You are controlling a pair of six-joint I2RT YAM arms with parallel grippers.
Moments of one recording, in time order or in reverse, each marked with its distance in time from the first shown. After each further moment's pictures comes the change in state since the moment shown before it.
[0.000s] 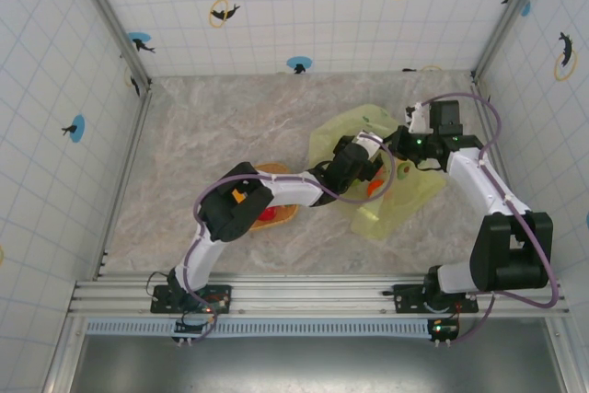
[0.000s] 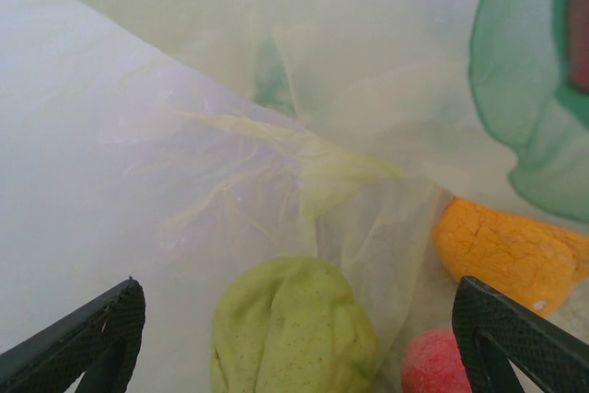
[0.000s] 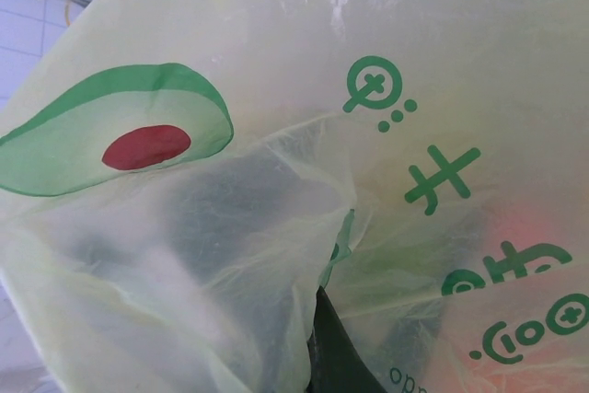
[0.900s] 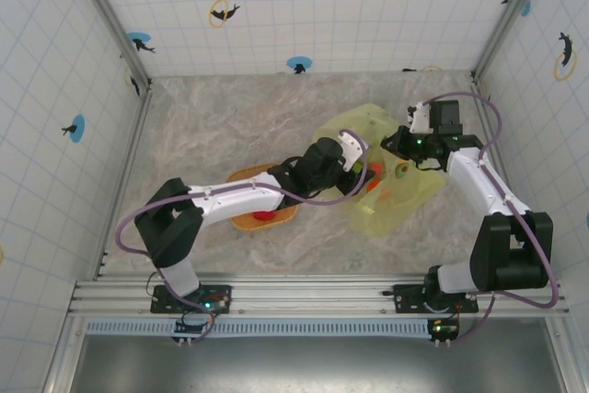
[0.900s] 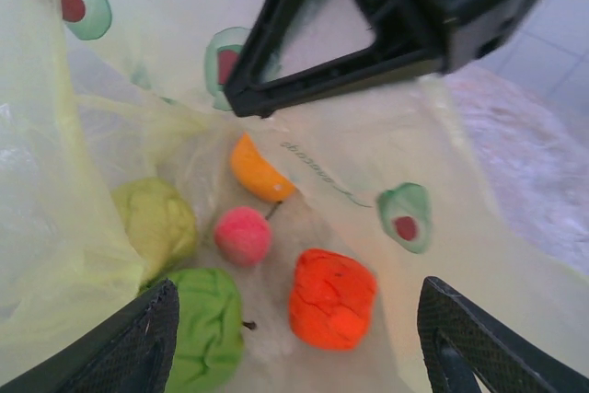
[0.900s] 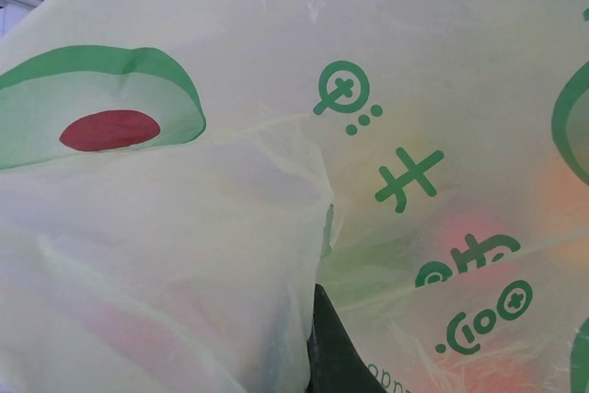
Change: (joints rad) left arm 0.002 -0.460 -0.224 -0.302 0.441 -0.154; right arm 0.000 0.000 0.003 -0.008 0.079 -0.018
